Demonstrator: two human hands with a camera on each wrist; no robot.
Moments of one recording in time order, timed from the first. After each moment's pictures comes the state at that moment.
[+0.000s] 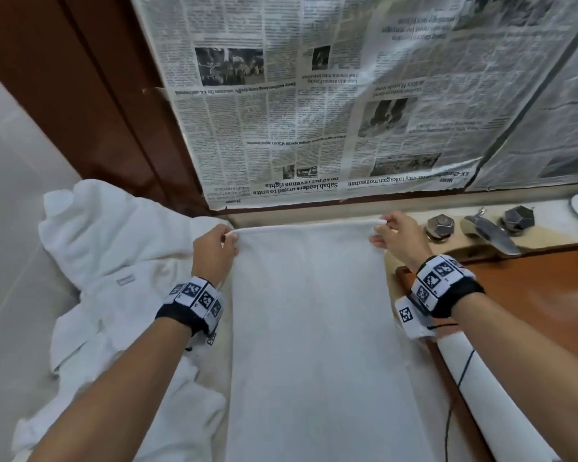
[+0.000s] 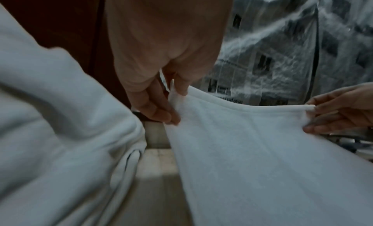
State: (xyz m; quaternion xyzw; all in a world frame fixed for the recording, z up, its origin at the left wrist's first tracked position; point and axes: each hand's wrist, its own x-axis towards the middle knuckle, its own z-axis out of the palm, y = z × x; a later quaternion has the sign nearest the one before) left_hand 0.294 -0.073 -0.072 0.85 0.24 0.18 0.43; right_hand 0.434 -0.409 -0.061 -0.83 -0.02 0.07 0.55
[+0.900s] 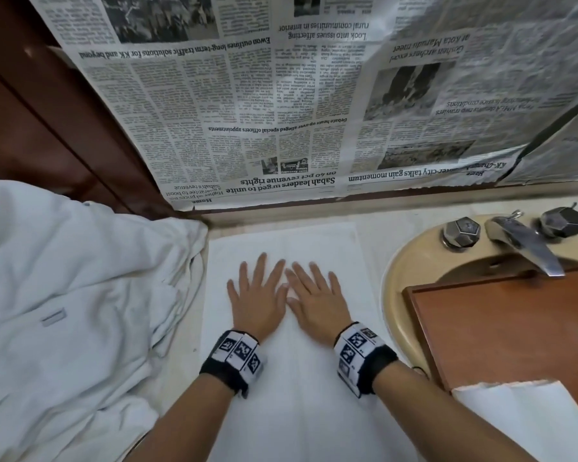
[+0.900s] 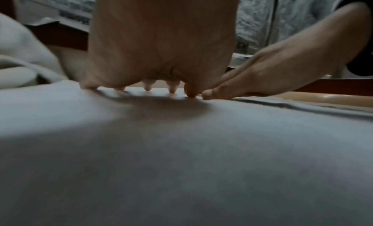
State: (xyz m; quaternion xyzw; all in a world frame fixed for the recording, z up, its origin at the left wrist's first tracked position) left_hand 0.334 -0.167 -0.192 0.97 0.17 -0.09 0.17; right_hand 0.386 -0.318 -0.183 -0.92 -0.34 0.18 0.09
